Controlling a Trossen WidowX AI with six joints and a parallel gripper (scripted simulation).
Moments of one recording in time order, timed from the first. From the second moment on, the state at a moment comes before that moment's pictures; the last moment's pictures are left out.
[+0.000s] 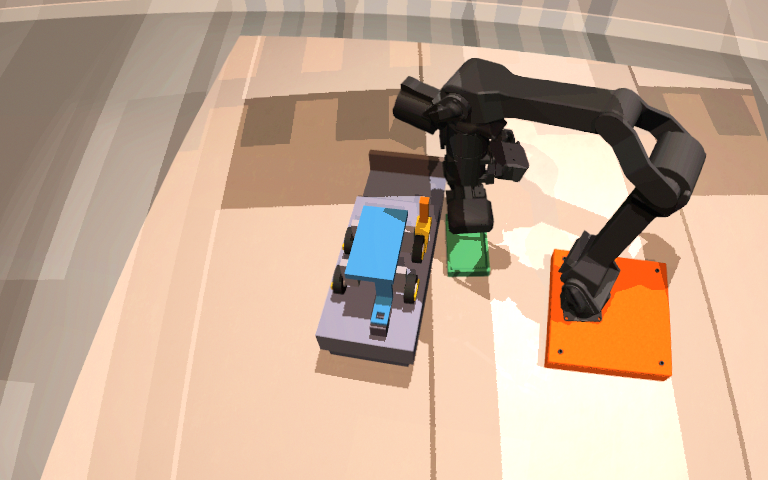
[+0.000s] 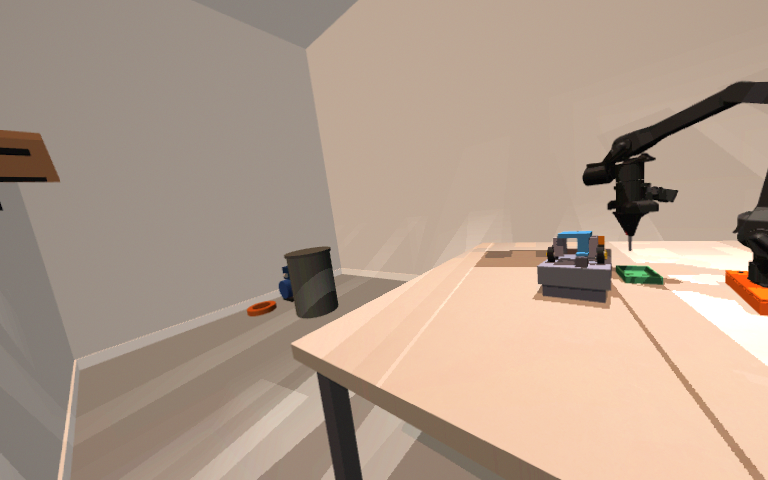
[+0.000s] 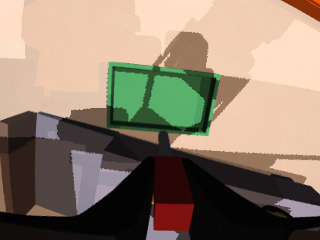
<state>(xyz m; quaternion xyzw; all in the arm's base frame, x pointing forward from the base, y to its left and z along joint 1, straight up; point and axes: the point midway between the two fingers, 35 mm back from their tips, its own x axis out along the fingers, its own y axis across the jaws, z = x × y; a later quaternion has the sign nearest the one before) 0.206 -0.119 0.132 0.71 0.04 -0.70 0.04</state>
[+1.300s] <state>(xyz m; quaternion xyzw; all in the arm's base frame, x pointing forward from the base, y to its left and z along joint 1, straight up) 0.196 -0.146 0.060 0.71 -0.04 -0.69 0.09</state>
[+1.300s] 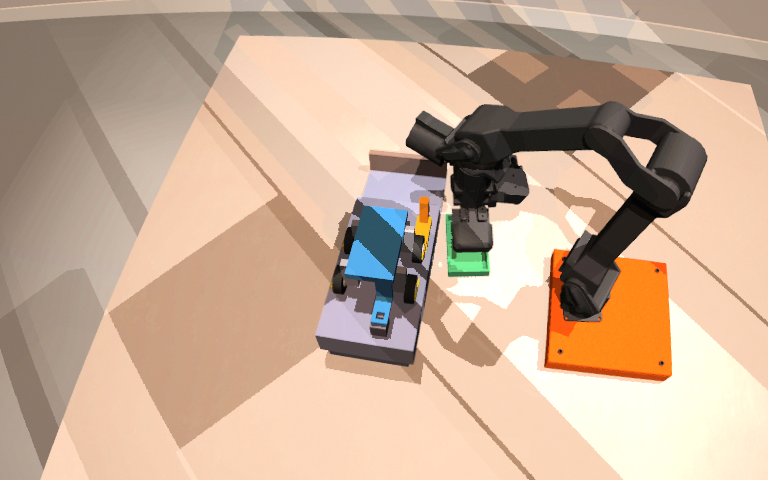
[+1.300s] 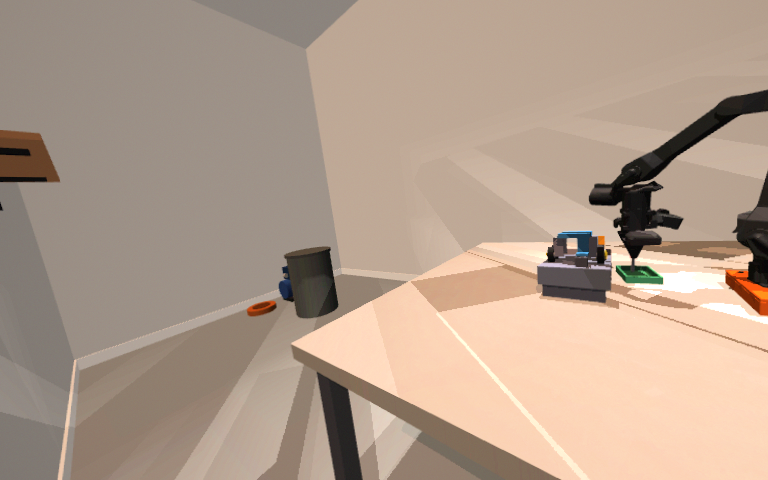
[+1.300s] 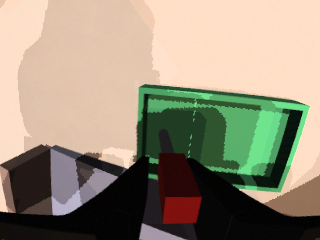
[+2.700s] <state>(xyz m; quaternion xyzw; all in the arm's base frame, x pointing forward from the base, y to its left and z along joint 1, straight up) 0.197 -0.123 0.050 0.71 -0.04 -0.69 0.09</state>
